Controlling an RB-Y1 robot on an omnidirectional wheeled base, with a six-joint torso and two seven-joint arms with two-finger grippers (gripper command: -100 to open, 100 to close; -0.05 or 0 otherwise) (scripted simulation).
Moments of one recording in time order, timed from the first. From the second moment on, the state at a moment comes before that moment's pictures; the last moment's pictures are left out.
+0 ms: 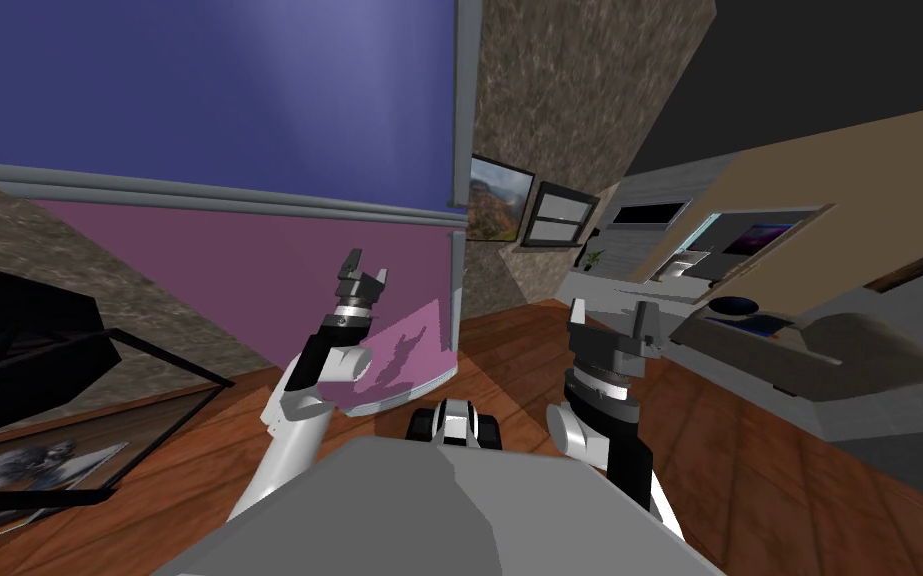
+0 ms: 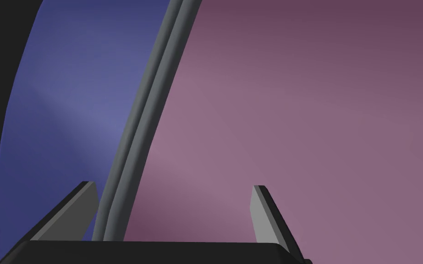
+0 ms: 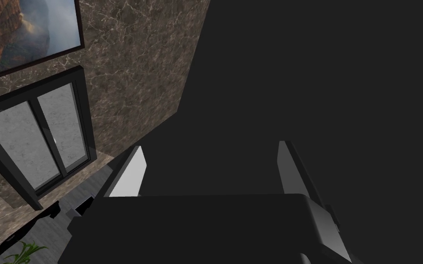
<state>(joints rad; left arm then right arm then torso) 0.15 0.19 0.17 -2.33 0.13 -0.09 0.15 0.49 0.02 -0.03 -2.39 0.00 -0.65 -0.15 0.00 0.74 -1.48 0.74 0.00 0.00</state>
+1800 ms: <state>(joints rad) -0.29 0.20 0.42 -2.40 0.20 0.35 0.19 0.49 0.02 -0.03 -2.39 0.00 -0.65 -0.15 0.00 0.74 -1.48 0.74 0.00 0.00</state>
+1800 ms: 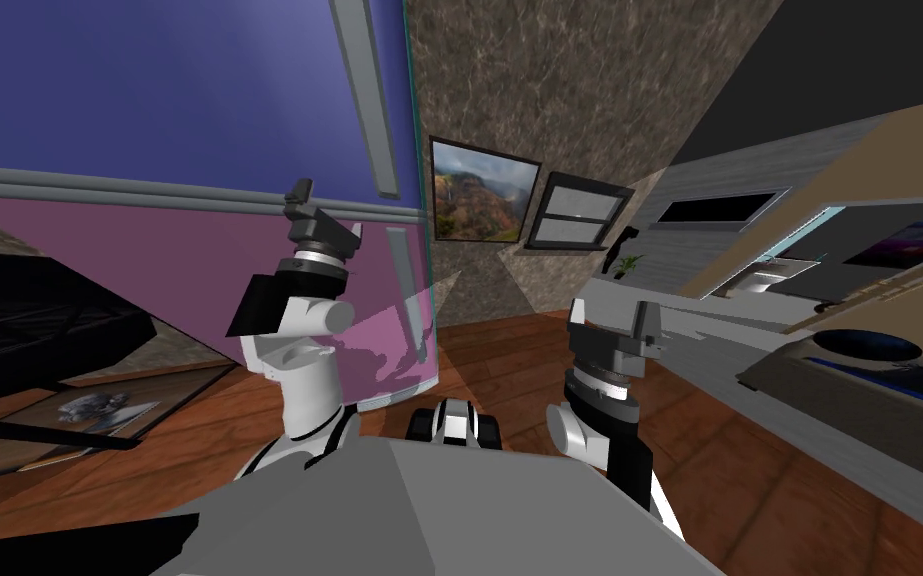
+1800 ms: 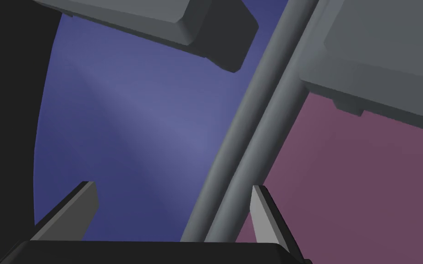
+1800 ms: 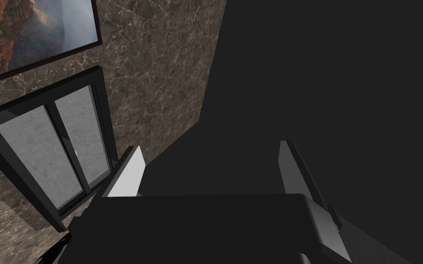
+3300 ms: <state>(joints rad) -0.61 -0.03 0.60 -2.43 0.25 0.67 0.22 0.49 0.02 -0.03 -2.39 0.00 -0.65 -0.15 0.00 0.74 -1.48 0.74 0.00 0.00</state>
